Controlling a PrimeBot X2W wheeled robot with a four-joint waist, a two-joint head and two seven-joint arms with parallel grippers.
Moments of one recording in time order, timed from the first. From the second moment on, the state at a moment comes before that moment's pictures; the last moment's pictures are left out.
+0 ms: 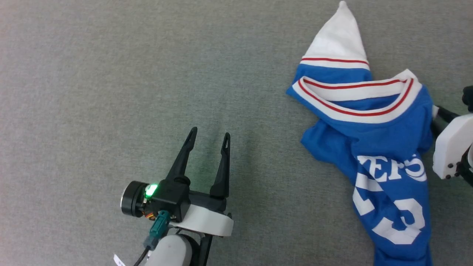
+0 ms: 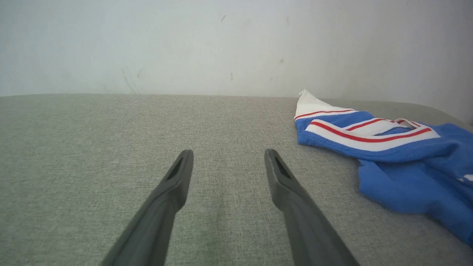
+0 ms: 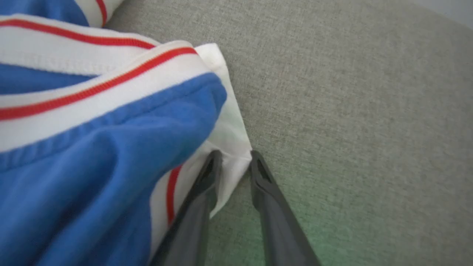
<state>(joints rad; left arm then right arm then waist) -0.15 0.05 -0.36 -0.01 -0.12 0.13 -0.26 -0.38 -0.47 0.07 0.16 0.35 0.13 0.53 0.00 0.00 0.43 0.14</state>
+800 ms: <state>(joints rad) -0.14 0.06 -0.33 0.01 -0.12 0.13 -0.26 -0.25 -0.38 -0.62 0.30 -0.01 0.13 0.24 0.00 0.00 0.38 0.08</state>
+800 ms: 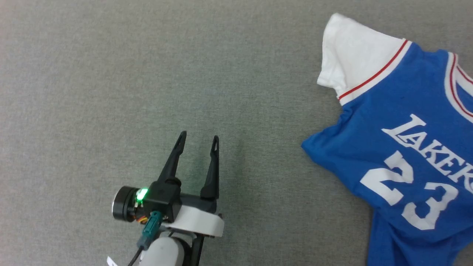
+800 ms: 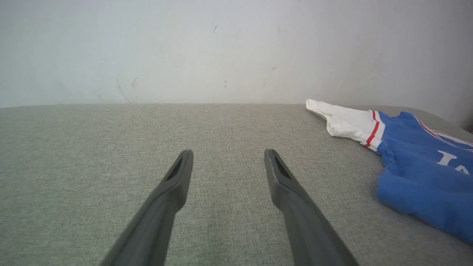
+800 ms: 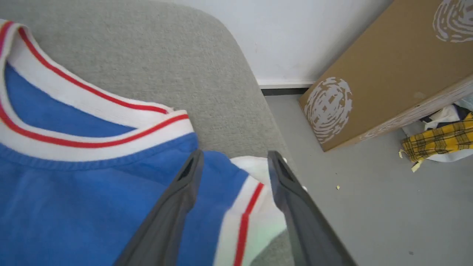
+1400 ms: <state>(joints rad) -0.01 0.09 -0.30 -0.08 -0.11 0.15 -0.26 0.01 -0.05 -0.34 -0.17 0.20 0.13 -0.14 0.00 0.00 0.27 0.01</state>
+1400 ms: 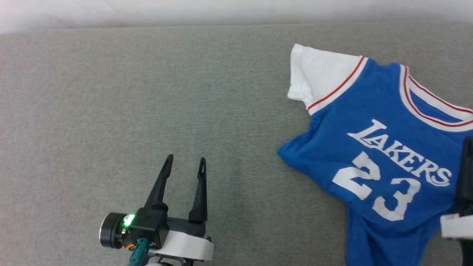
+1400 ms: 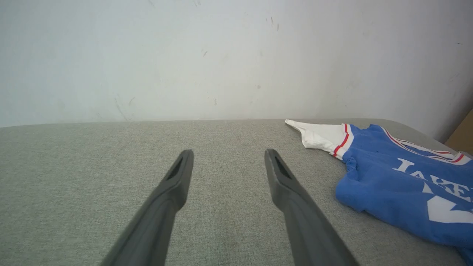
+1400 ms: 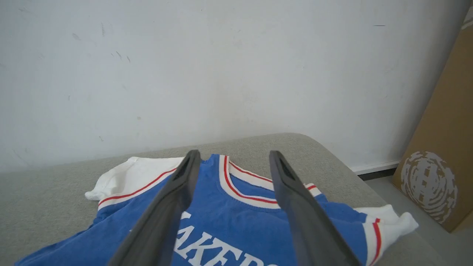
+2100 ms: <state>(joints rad) -0.79 0.07 -0.44 0.26 -0.07 -0.08 0.20 0.00 -0.05 -0.30 -0.28 0.25 0.13 -0.13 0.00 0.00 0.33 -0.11</state>
